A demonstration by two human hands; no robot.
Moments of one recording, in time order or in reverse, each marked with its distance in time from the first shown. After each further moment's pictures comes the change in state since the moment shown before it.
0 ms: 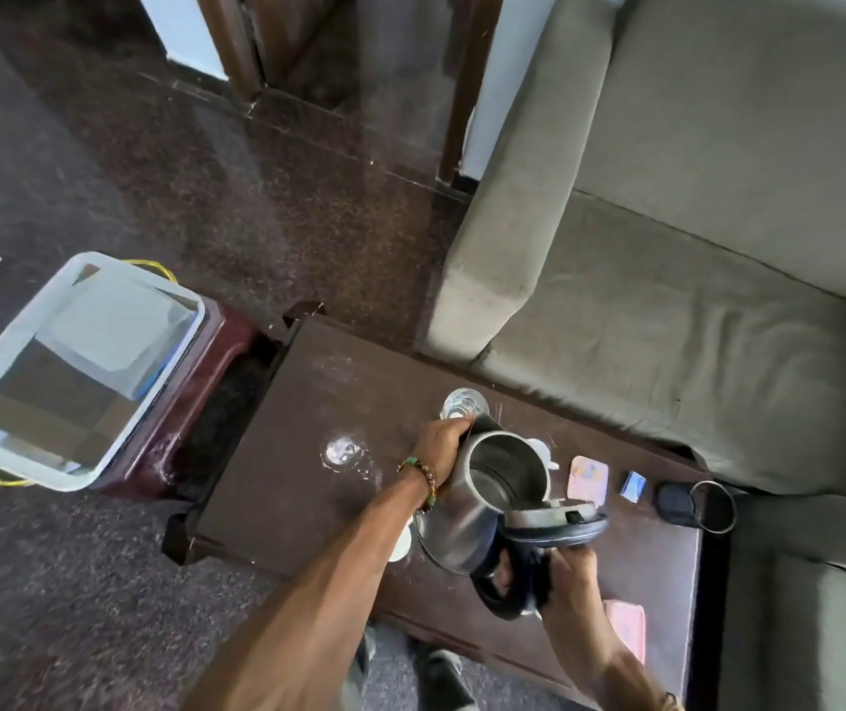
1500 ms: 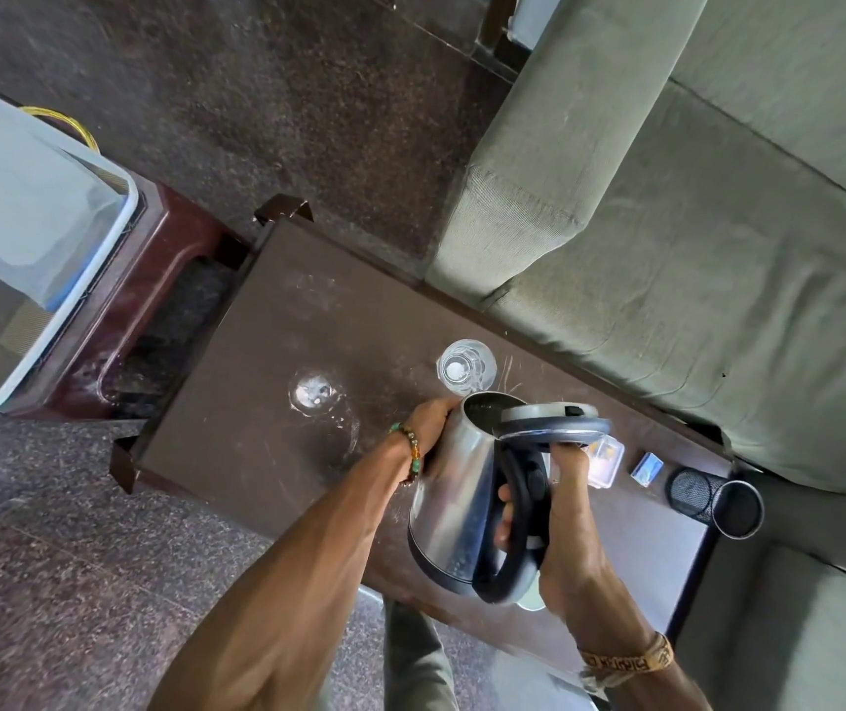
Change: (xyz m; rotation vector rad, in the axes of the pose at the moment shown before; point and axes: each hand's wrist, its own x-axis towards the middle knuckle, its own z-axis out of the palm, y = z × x) left_hand 0.080 -0.075 0.012 -0.166 -0.058 -0.517; right_hand 0.108 -0.022 -0.004 0.015 0.118 0.225
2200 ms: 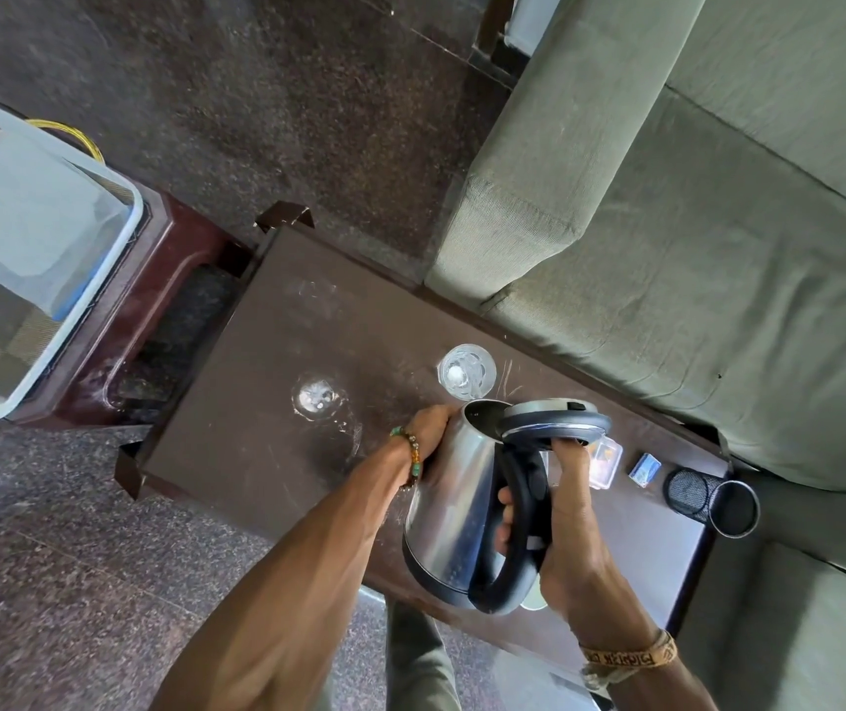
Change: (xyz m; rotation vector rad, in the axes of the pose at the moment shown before) left_hand -0.012 0.006 -0.003 0.112 0.020 -0.005; right_hand -0.012 -0.012 0.007 0.044 -0.035 0.021
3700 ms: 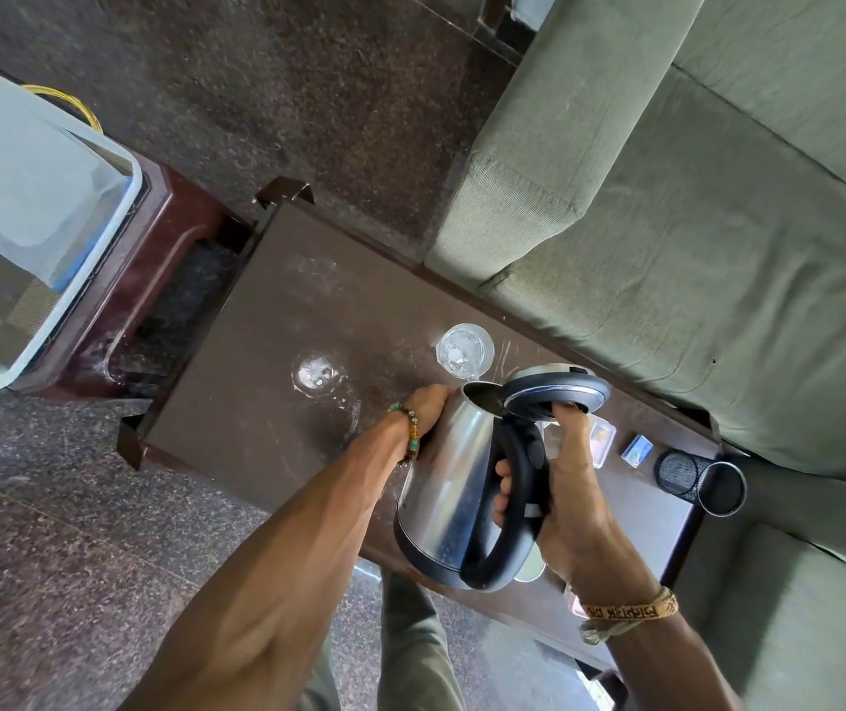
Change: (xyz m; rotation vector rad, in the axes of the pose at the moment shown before) left_hand -0.020 0.011 0.002 0.085 0.032 -0.051; right_hand -0.005 -0.013 -0.001 0.065 0.001 0.109
